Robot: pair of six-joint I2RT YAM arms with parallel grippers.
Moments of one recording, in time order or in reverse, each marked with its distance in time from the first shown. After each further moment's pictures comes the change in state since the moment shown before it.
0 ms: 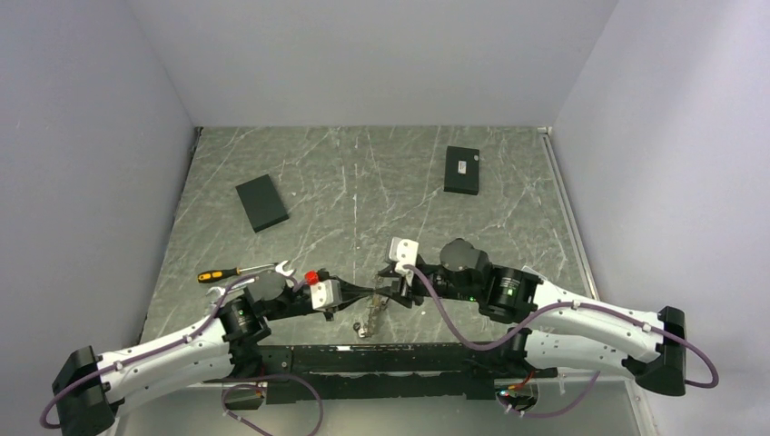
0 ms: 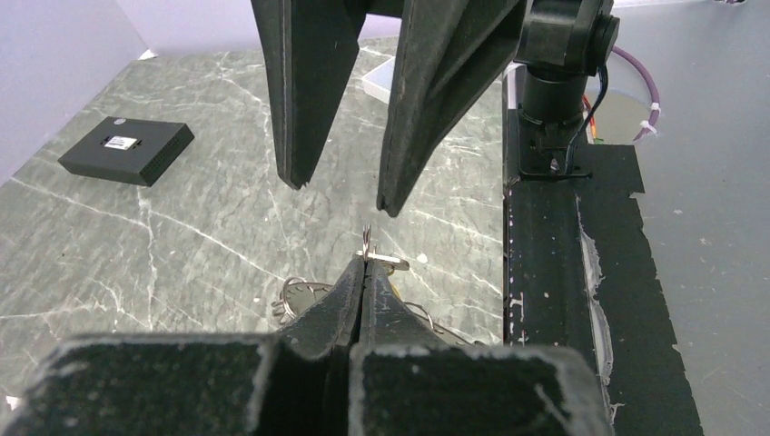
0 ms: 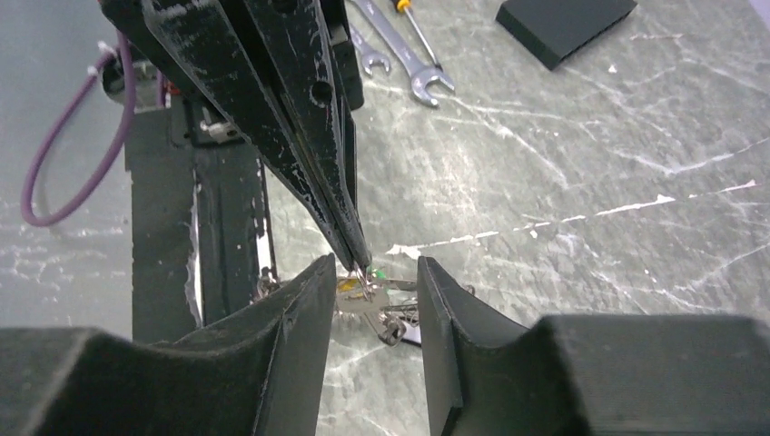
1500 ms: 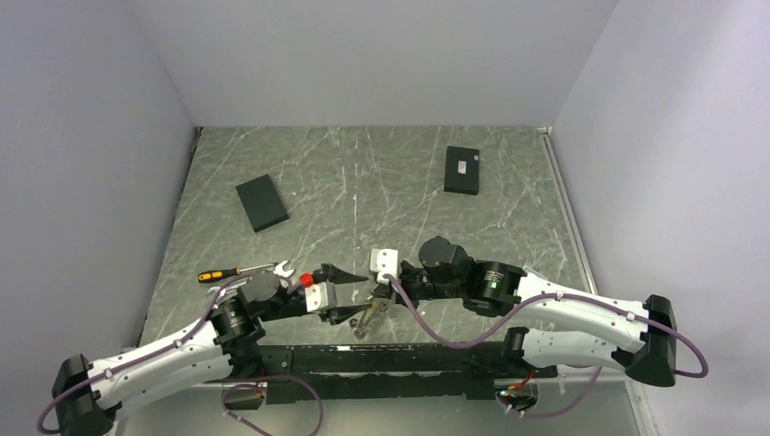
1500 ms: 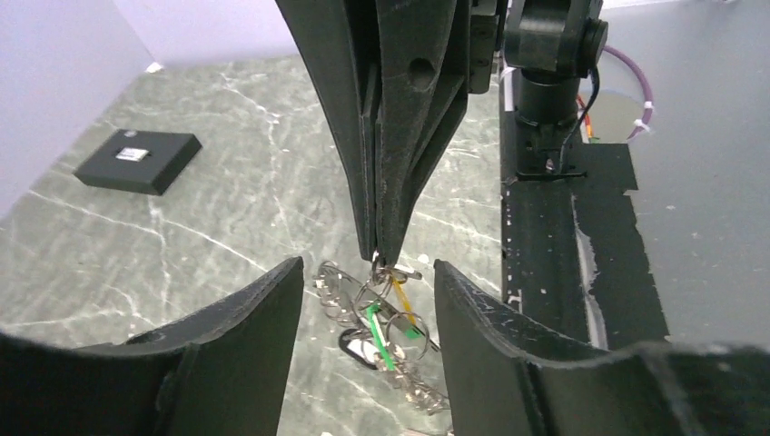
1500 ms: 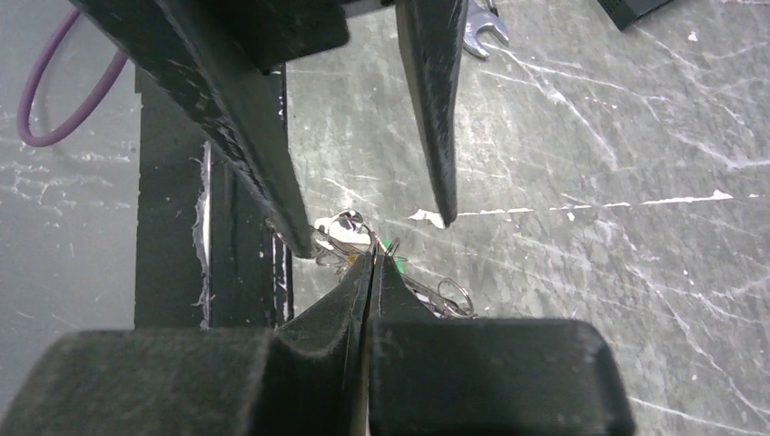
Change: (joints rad) left arm 0.000 -0.053 0.037 -0.107 0.006 0.032; right arm 0.006 0.131 0.082 -0.142 -0.077 -0.101
